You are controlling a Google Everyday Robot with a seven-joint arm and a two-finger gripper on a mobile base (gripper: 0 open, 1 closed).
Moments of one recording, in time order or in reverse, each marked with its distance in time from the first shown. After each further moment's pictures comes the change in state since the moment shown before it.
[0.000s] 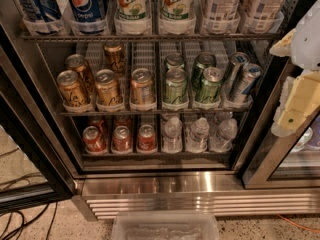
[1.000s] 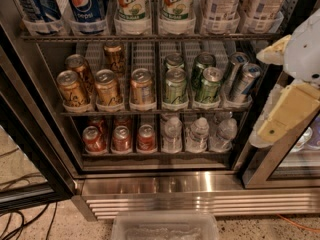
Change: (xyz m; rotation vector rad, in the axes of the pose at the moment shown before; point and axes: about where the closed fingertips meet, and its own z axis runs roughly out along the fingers) arm -0.037 0.031 -0.005 -0.011 -0.192 0.048
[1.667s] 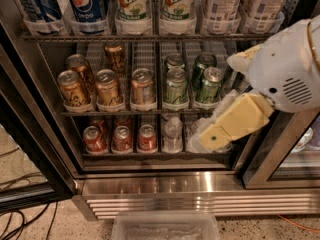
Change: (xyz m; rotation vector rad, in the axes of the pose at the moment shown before) arm -0.073 0.043 0.008 0.021 -0.285 0.172
